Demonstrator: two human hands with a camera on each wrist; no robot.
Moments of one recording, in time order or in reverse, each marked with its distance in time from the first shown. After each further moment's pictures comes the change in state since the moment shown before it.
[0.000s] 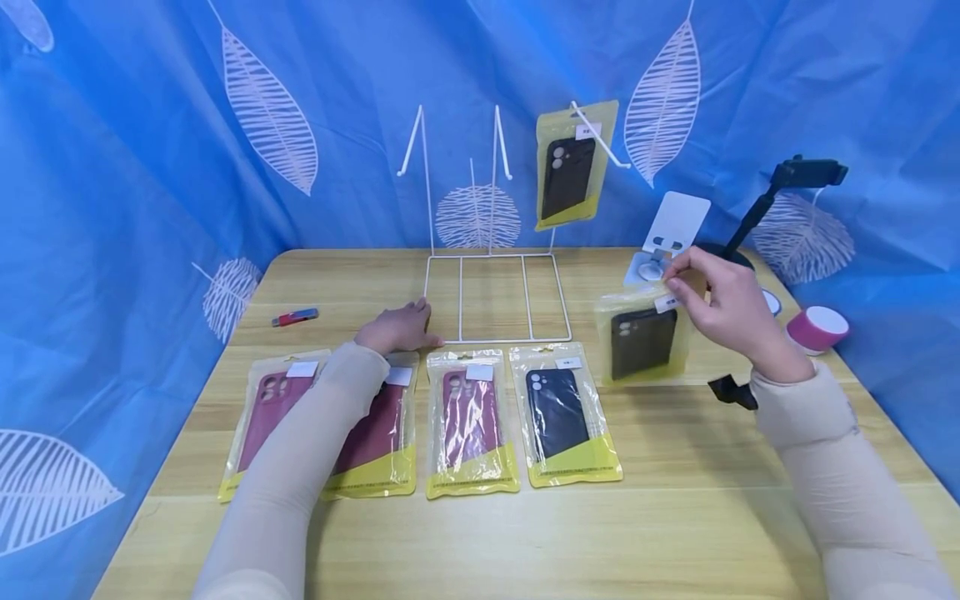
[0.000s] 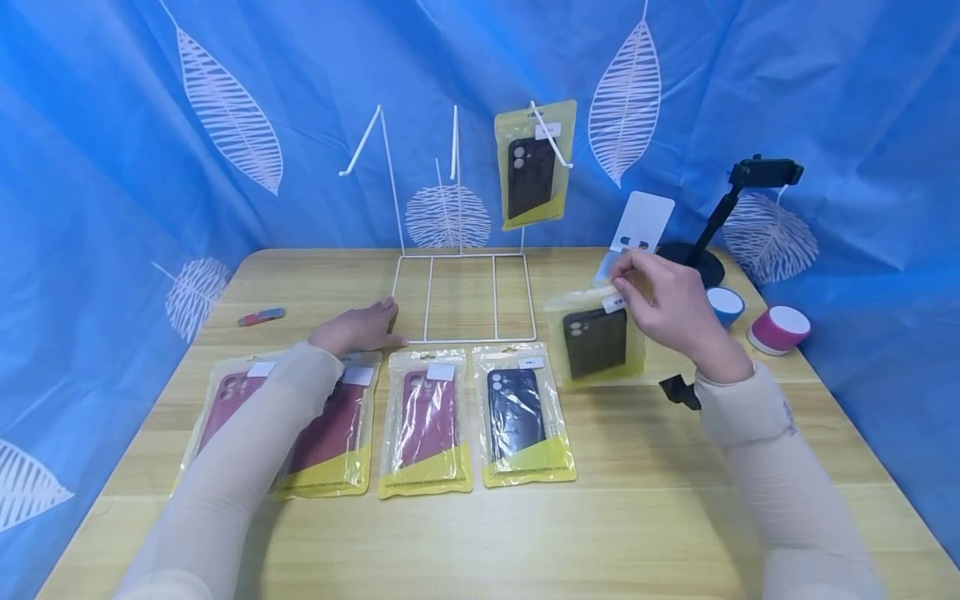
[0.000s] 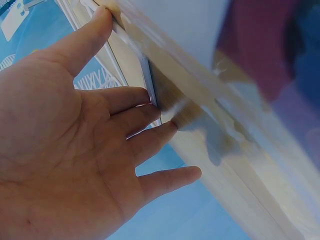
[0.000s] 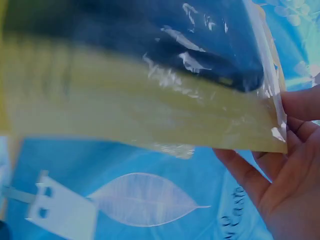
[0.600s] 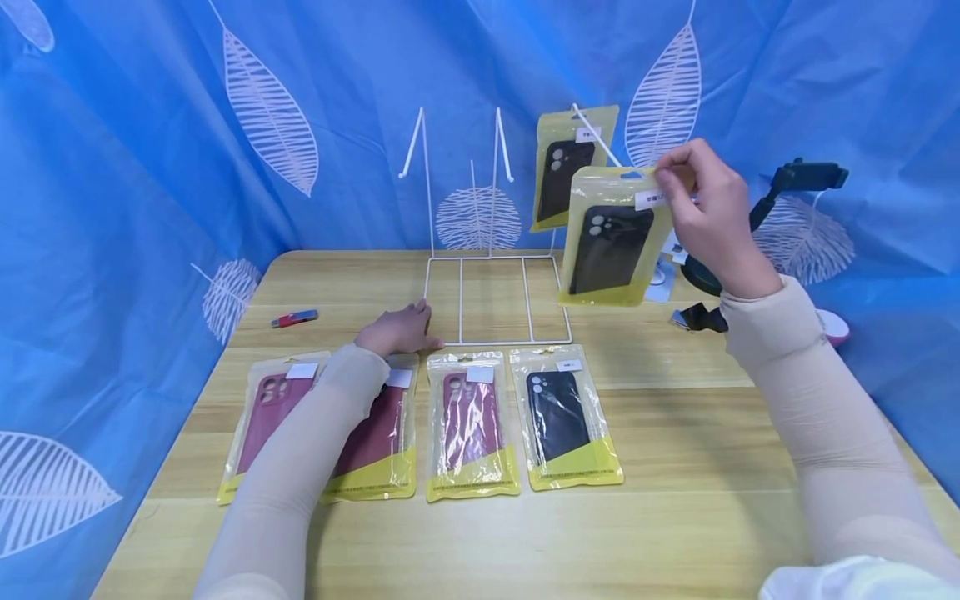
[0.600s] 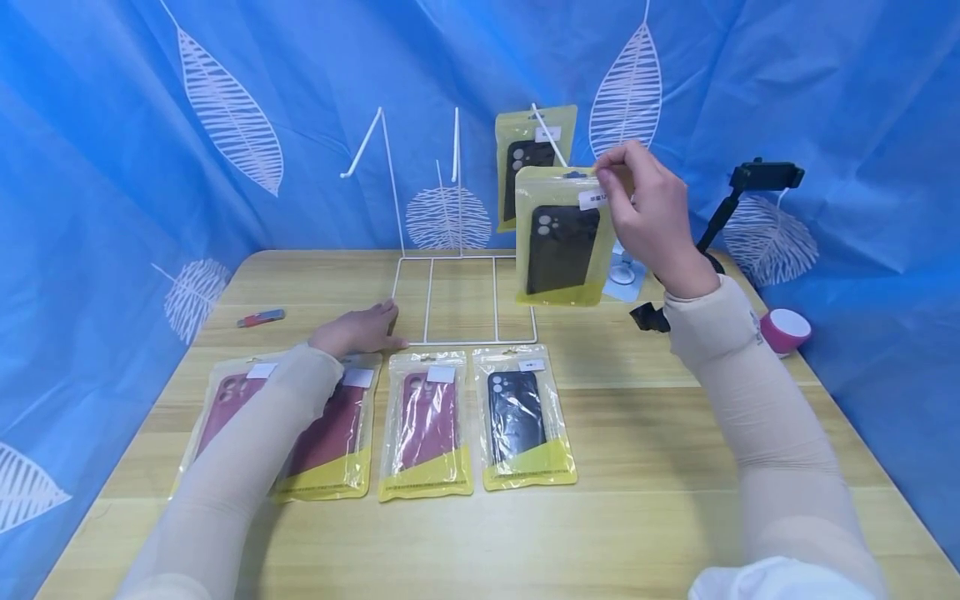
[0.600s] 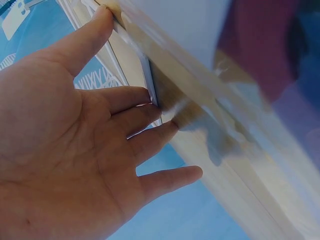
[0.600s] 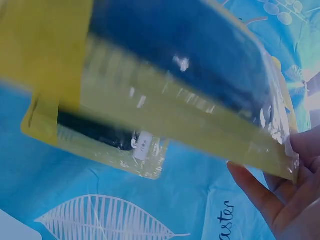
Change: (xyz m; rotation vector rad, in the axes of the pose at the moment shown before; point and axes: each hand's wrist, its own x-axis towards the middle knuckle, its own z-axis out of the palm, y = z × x) left_hand 0.000 0.001 0.000 0.007 -0.005 -0.005; right_hand 0.098 -0.012 -0.004 0.054 0.243 0.029
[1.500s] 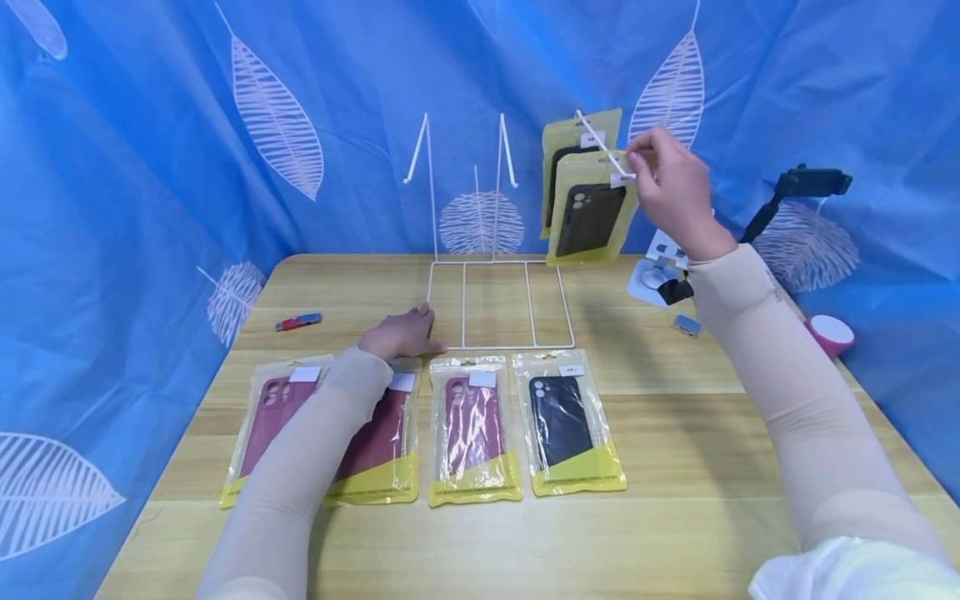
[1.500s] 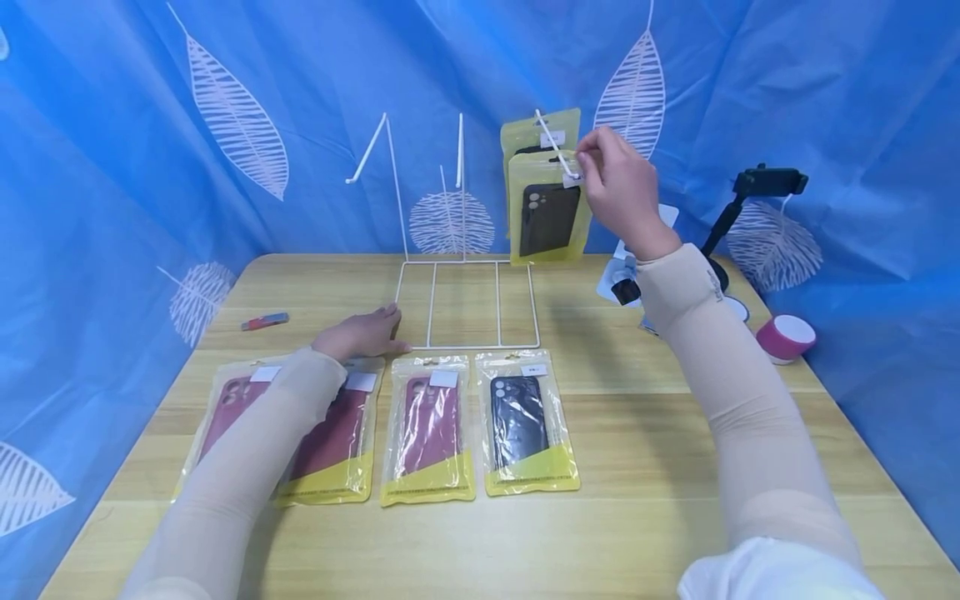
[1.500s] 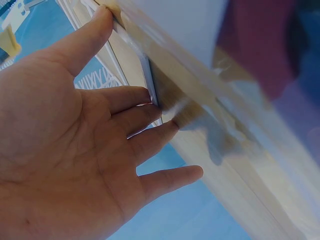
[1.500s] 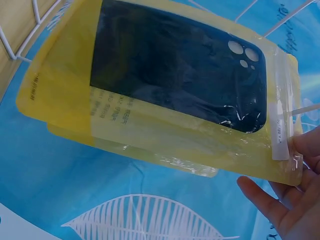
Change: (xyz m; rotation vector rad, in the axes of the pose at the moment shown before) left_hand -0.003 -0.001 0.001 -0.017 0.013 0.009; right_hand 0.040 0.027 0.038 -0.170 -0.130 0.135
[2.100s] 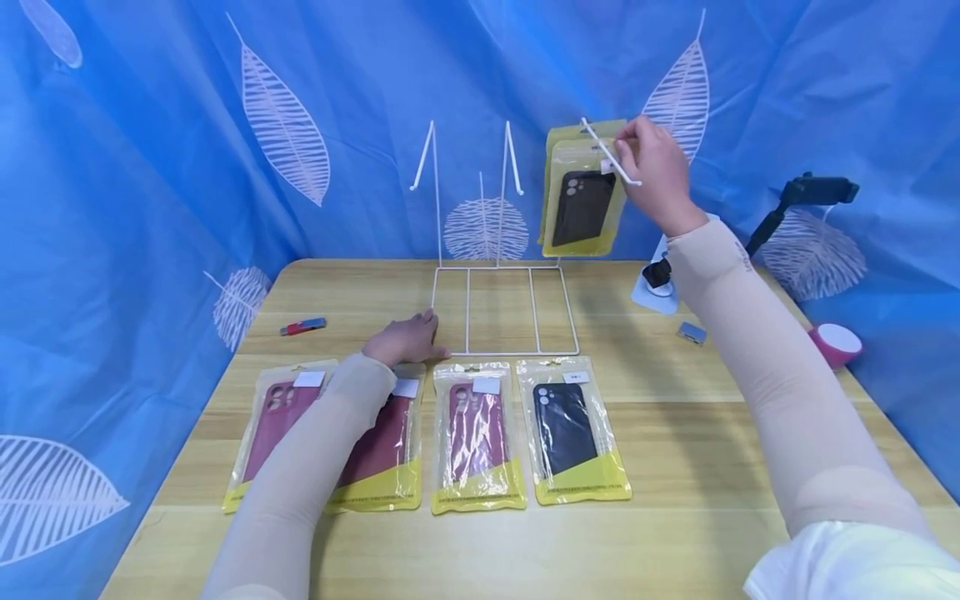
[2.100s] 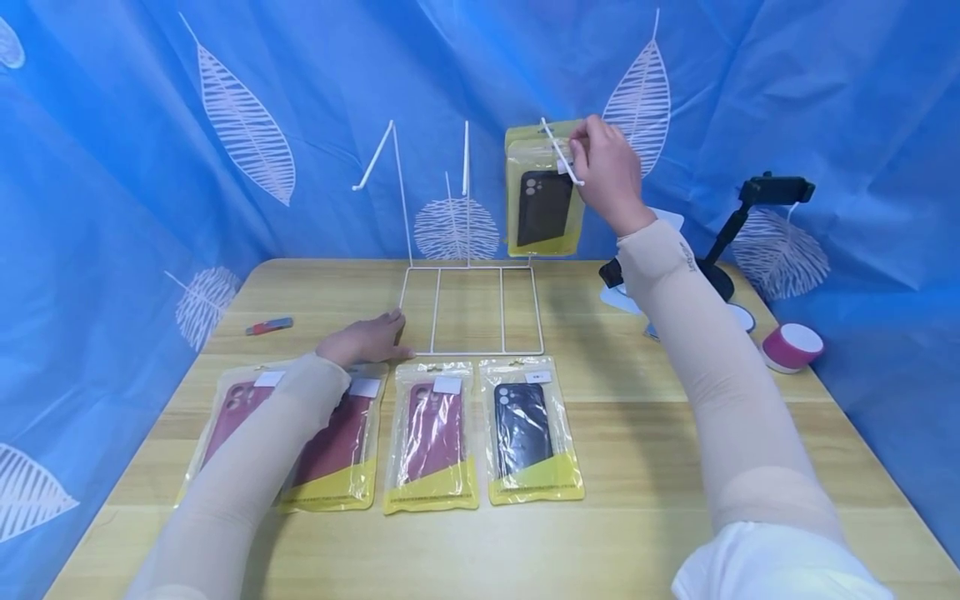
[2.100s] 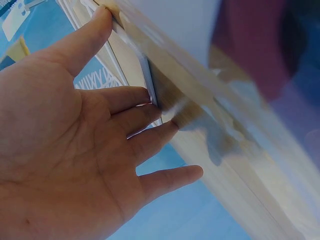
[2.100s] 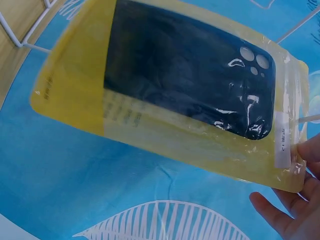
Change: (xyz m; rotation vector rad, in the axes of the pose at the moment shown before) left_hand -0.003 0.002 0.001 0.010 0.014 -0.001; right_hand 0.044 0.012 0.027 -0.017 -0.022 0.076
